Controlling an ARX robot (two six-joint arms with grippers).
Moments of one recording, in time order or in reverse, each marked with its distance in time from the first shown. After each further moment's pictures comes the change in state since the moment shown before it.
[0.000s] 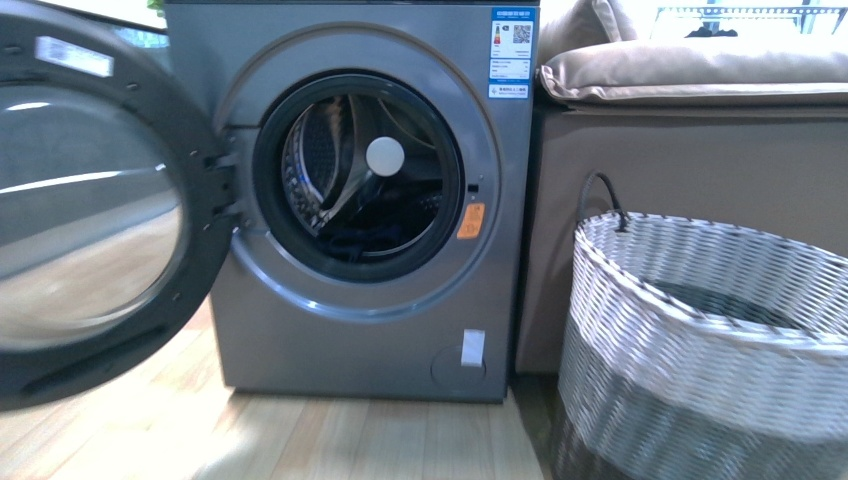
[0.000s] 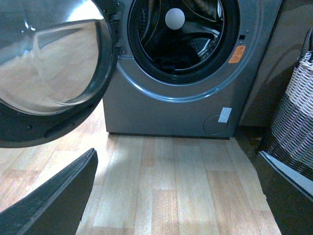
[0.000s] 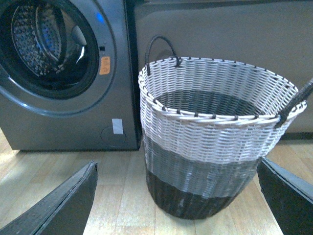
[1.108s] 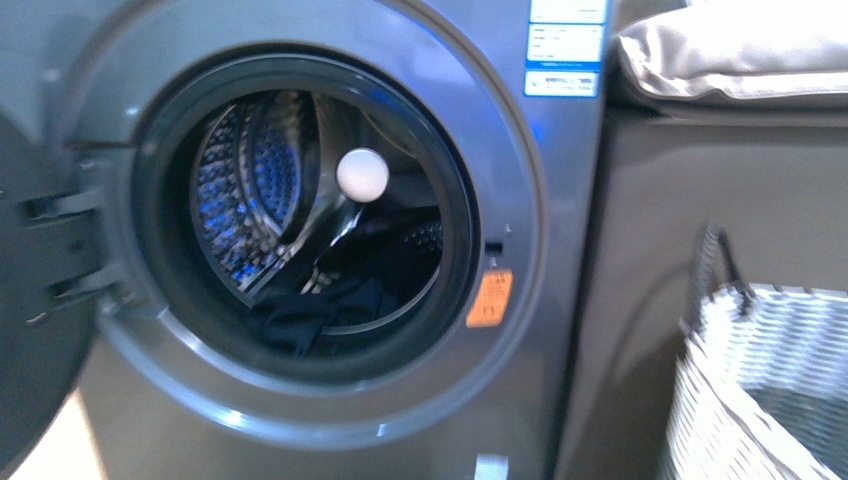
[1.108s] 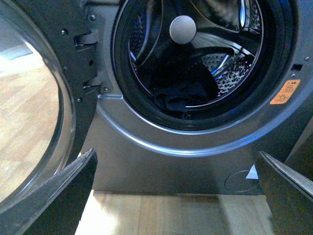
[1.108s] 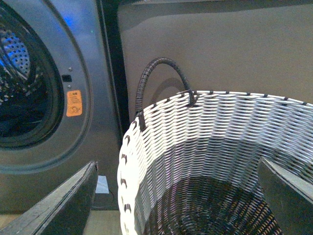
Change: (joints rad) left arm 0.000 0.003 0.000 0.000 0.003 0.000; right arm 0.001 0.000 0.000 0.000 0.002 0.000
